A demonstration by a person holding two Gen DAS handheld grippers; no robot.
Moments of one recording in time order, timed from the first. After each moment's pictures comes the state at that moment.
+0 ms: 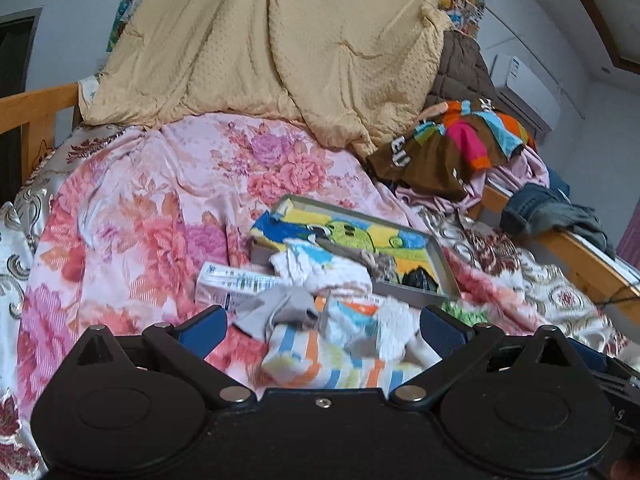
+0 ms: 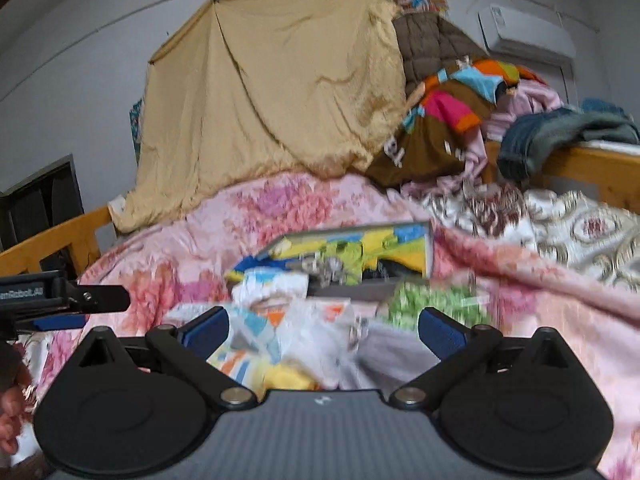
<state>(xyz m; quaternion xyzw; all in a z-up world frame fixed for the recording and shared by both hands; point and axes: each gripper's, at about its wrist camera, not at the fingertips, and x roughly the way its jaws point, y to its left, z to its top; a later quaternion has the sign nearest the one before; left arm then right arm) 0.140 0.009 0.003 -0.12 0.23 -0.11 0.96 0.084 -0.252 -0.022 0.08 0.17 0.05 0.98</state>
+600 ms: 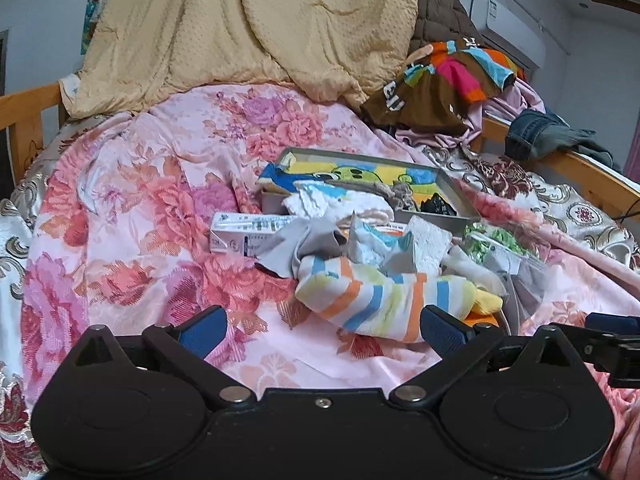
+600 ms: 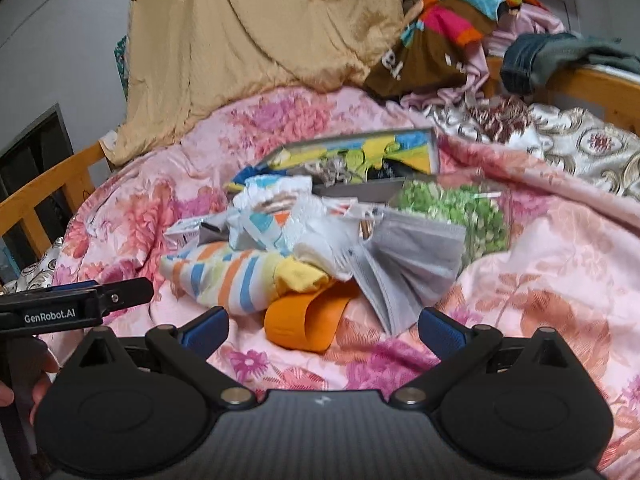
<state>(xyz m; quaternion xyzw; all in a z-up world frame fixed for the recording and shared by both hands) 0.140 0.014 -0.049 -0.04 0.27 -0.13 0.95 0.093 -0.241 -0.050 0.10 0.29 0.05 0.95</state>
